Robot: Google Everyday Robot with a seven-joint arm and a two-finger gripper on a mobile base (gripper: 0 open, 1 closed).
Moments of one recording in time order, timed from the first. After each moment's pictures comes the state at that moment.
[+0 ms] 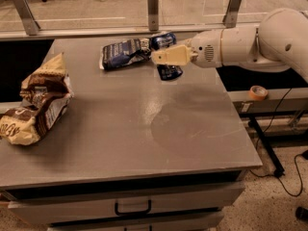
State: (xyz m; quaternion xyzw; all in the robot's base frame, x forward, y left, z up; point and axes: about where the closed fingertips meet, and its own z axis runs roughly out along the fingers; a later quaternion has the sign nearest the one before) arm 0.617 -0.035 0.942 -0.37 0.71 0.38 0.46
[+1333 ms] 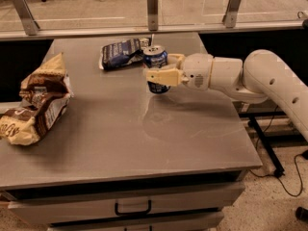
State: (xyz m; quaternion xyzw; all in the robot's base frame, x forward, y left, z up) arm 0.608 -0.013 0.908 -0.41 0.61 0.41 0.55
